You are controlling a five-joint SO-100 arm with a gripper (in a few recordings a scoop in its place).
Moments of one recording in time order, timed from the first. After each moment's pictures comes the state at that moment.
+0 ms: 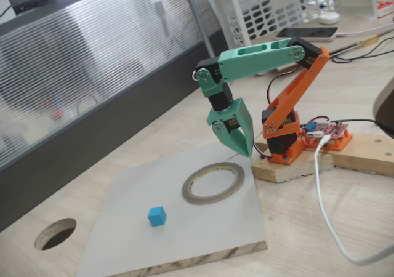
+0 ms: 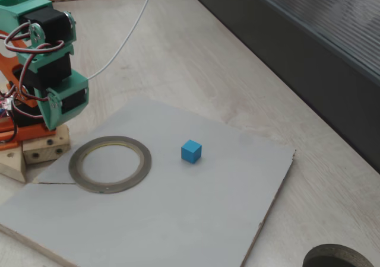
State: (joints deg) arm 4.7 133.2 133.9 101.2 100.1
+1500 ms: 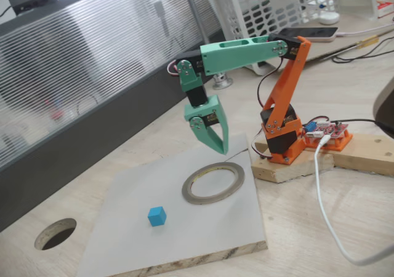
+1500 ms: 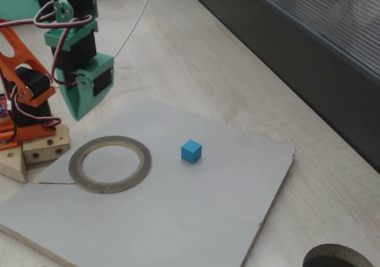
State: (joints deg) arm -9.4 119.0 113.3 101.3 100.1
